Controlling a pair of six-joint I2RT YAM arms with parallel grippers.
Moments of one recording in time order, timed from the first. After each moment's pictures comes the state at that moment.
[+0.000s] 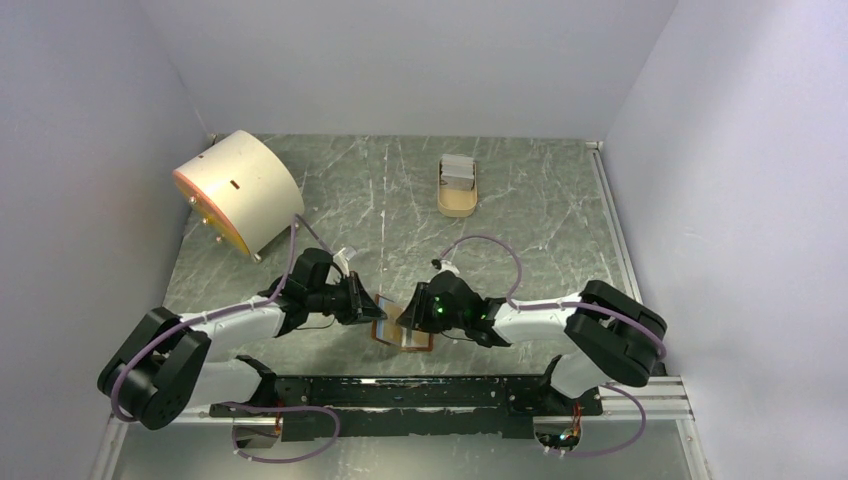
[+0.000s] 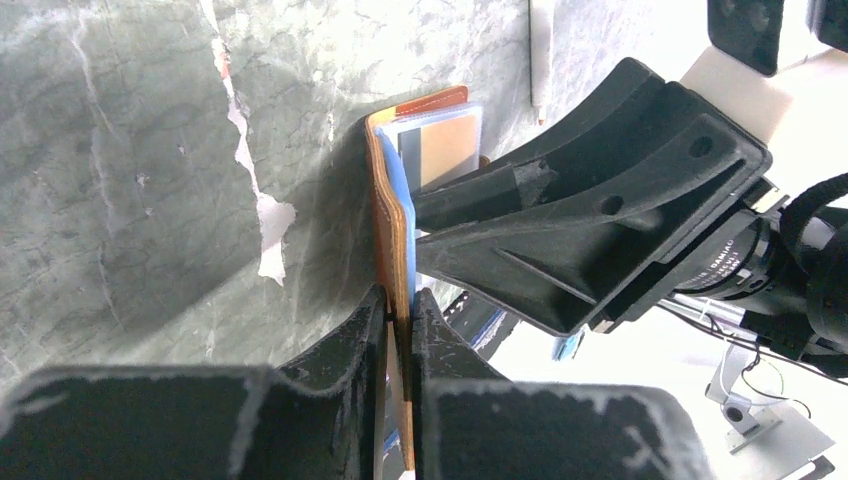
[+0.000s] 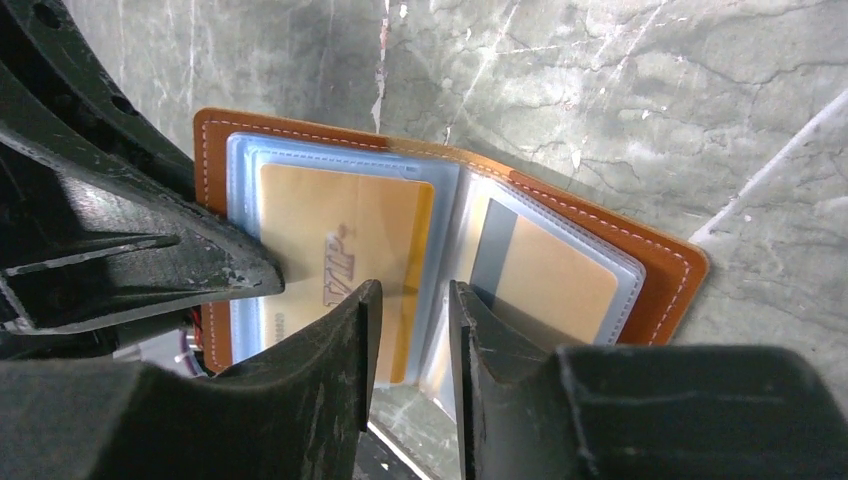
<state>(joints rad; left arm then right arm) -0.56 1.24 0.35 0.18 0.56 -0.94 0.99 1.47 0.48 0.33 -0.02 1.02</state>
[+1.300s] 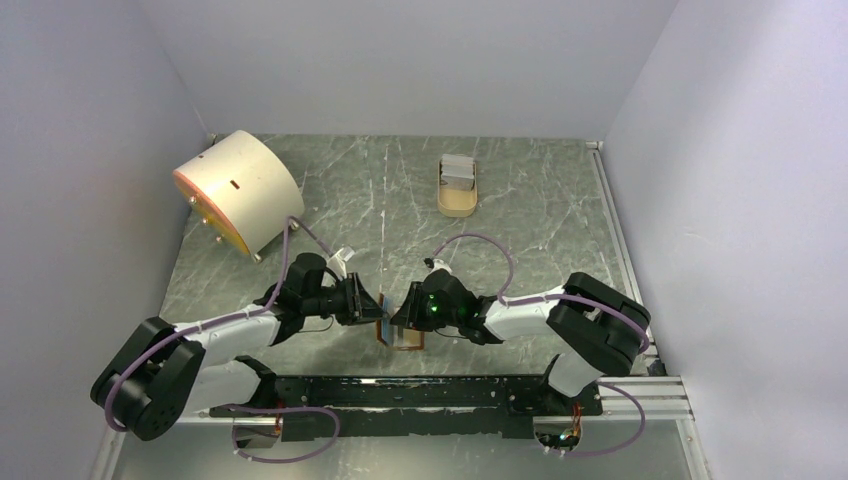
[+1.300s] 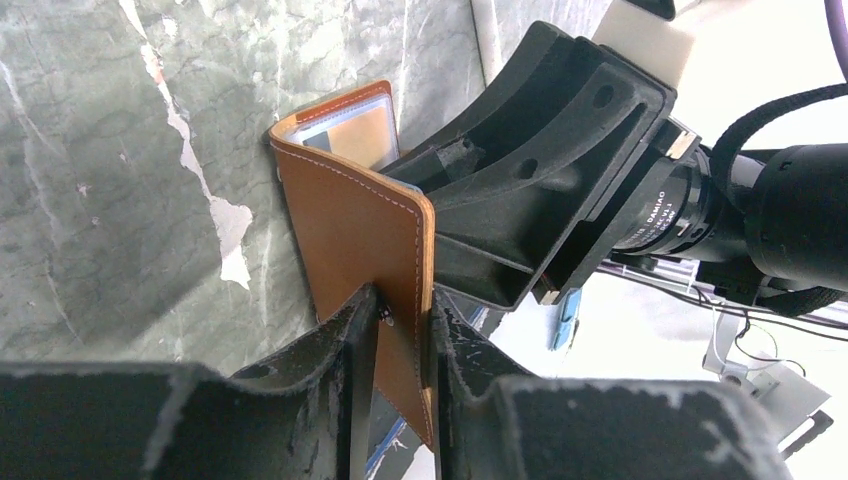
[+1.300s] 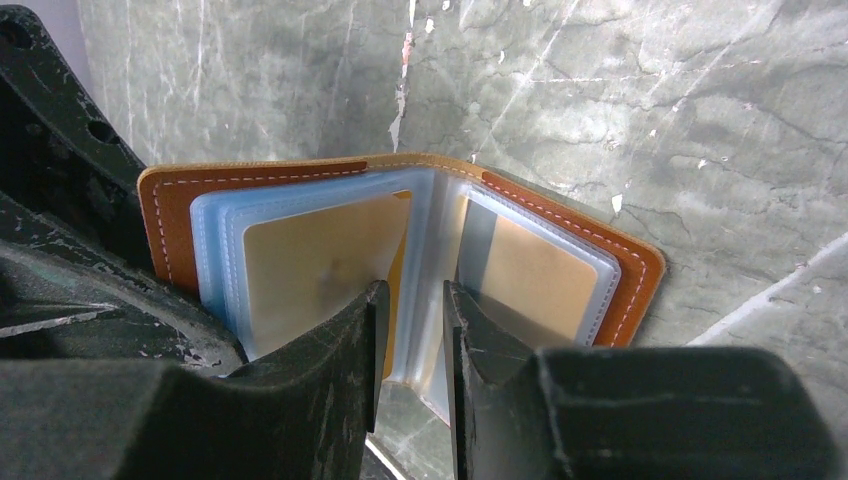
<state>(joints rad) -0.56 1.19 0.29 0.30 0.60 -0.94 0.99 1.57 0.51 0.41 -0.06 1.00</state>
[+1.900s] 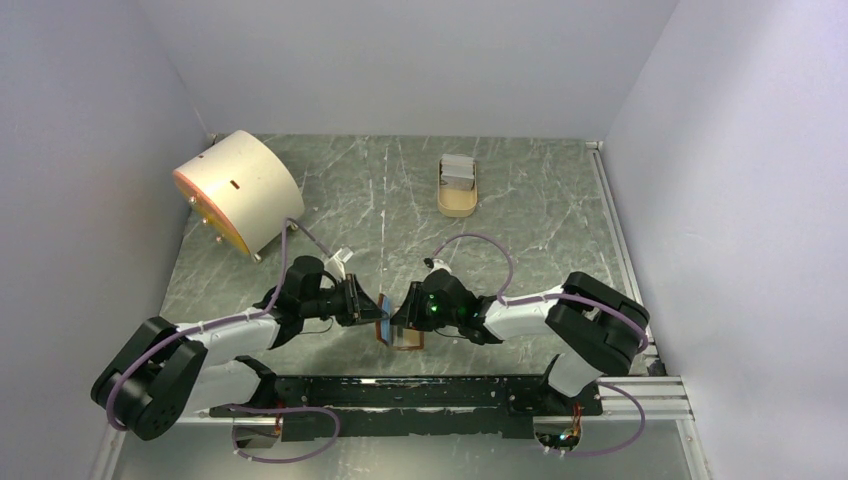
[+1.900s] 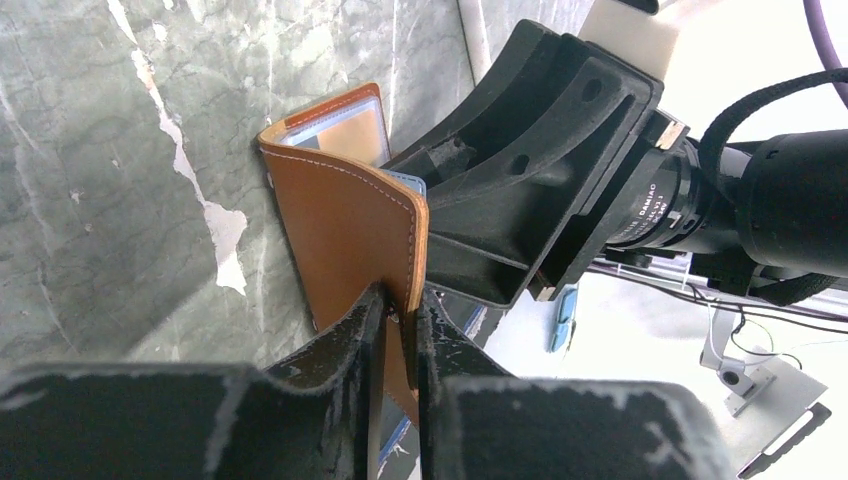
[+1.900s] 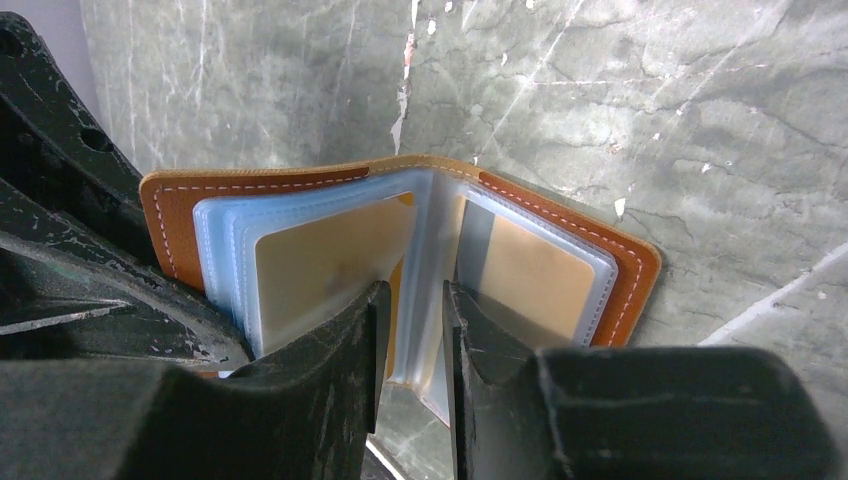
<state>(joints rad) -0.56 1.19 0.25 0.38 0.61 -0.95 0.99 1.57 0.51 0.41 -0.06 1.00</state>
